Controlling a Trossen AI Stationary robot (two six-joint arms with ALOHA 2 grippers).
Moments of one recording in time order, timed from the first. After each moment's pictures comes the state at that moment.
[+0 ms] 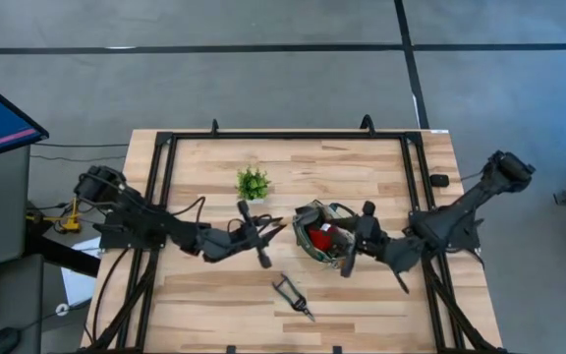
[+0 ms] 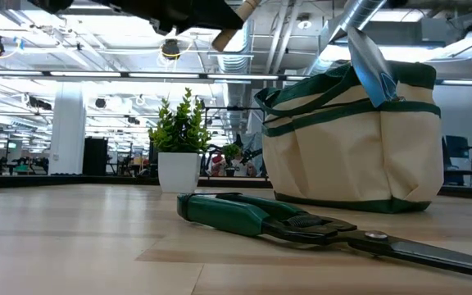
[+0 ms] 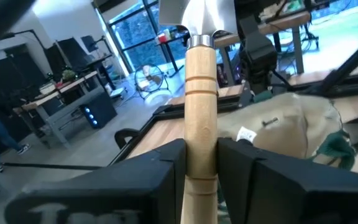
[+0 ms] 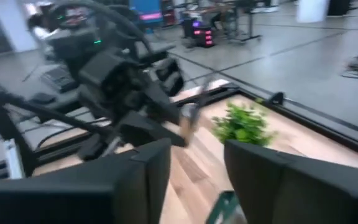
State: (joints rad) left arm -0.41 1.58 0.75 0.77 -0.88 0.28; right arm 0.63 1.26 0.87 0.12 1.01 0.41
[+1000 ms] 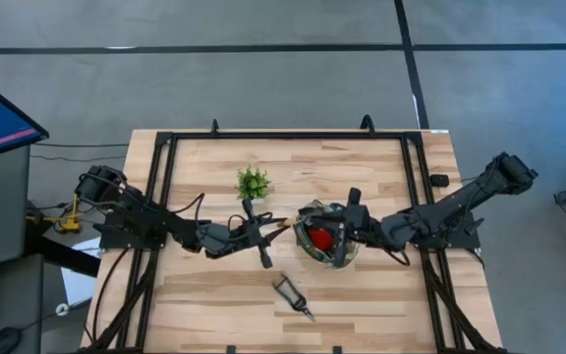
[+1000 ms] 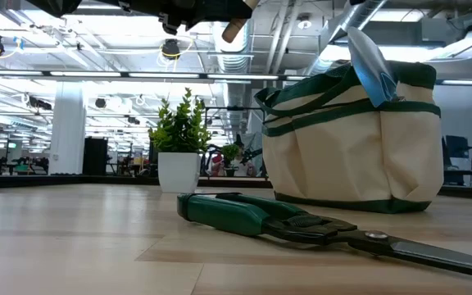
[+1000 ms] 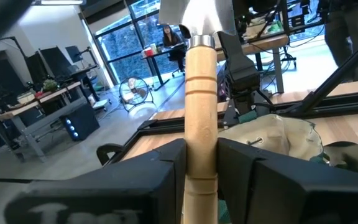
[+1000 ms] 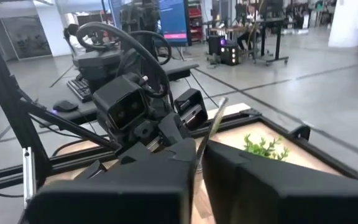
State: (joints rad) left arm -0.38 1.59 0.75 0.83 -0.76 0.28; right arm 0.48 1.27 0.87 0.31 0.75 0.18
